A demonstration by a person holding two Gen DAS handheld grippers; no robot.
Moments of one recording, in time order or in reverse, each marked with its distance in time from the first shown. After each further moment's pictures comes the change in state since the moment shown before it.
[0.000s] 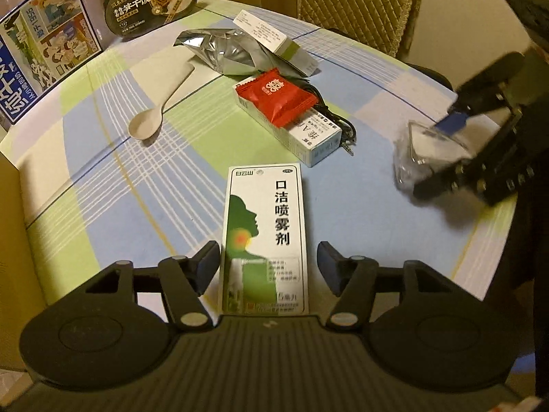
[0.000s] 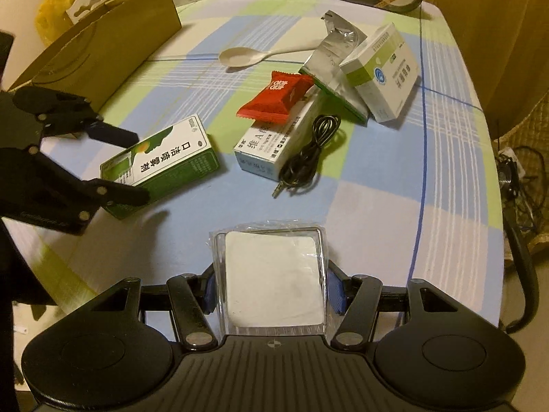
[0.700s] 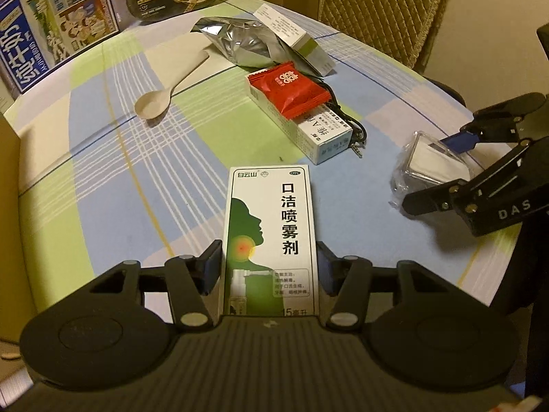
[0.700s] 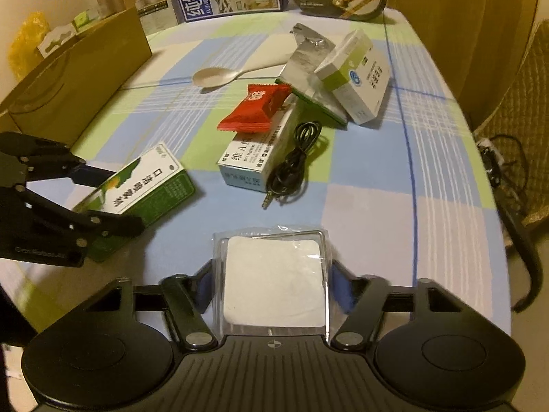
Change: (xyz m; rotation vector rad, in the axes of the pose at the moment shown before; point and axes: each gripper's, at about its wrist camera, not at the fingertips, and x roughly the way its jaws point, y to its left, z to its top) left arm 0.007 0.000 -0.012 -0.121 -0.026 0.005; right arm 0.006 0.007 -0.010 0.099 -0.098 -0.081
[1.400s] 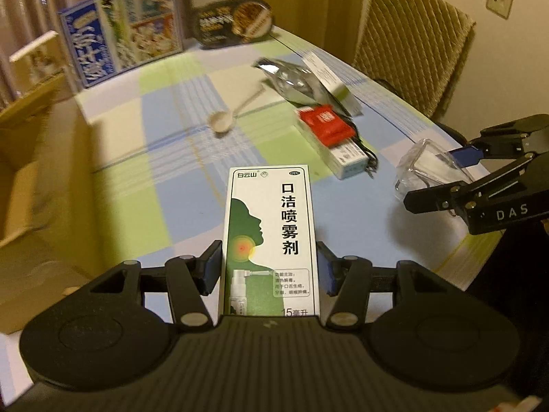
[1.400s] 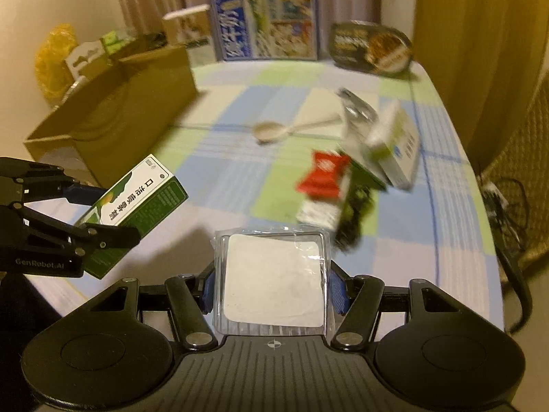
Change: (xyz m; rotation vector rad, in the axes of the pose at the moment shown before) left arm -0.097 0.020 -0.030 -0.124 -0.111 0.097; right arm -0.059 0.073 0.018 -0.051 -0.124 0.045
